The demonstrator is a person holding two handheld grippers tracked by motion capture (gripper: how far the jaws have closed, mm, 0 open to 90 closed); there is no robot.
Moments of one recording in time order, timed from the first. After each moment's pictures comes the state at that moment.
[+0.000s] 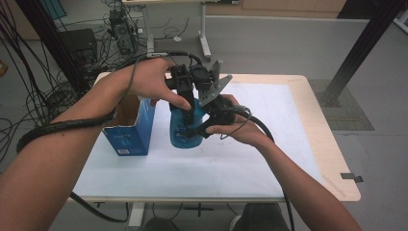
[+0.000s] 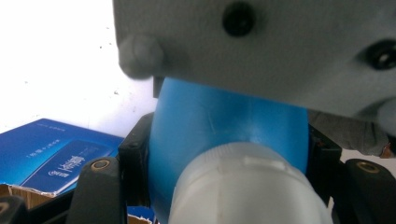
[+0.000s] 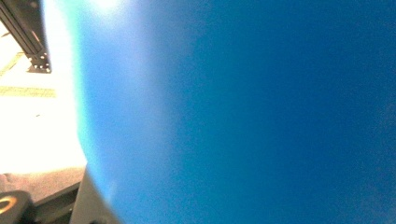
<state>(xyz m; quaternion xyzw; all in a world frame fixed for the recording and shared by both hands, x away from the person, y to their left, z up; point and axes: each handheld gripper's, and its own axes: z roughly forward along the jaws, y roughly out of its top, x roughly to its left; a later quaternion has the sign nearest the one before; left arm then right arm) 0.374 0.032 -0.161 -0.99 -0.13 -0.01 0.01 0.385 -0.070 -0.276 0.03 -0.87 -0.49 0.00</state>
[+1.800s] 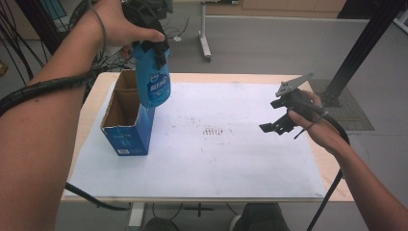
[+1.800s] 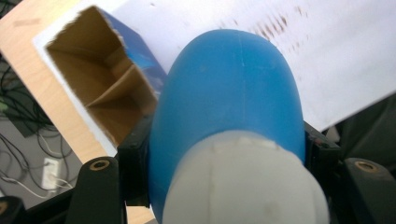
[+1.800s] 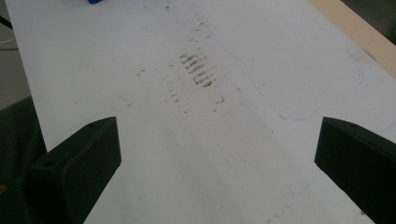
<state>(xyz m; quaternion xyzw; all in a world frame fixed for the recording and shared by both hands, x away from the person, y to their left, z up) 0.435 0.118 -0.056 -0.86 -0.50 -0.06 -0.04 0.384 -0.261 -0.269 -0.25 -0.90 -0.35 -0.10</state>
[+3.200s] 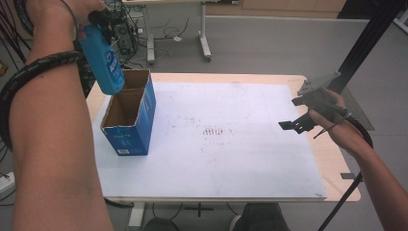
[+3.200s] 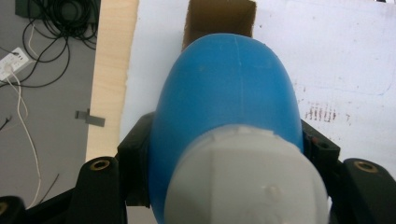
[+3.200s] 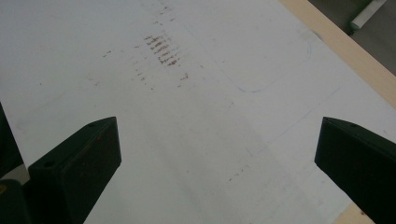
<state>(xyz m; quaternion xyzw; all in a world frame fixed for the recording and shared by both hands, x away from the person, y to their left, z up) 0.454 0.234 -0.043 -0.66 -0.75 -0.07 -0.07 0.377 -0.301 -0.262 -0.27 -0.89 -0.33 -0.15</state>
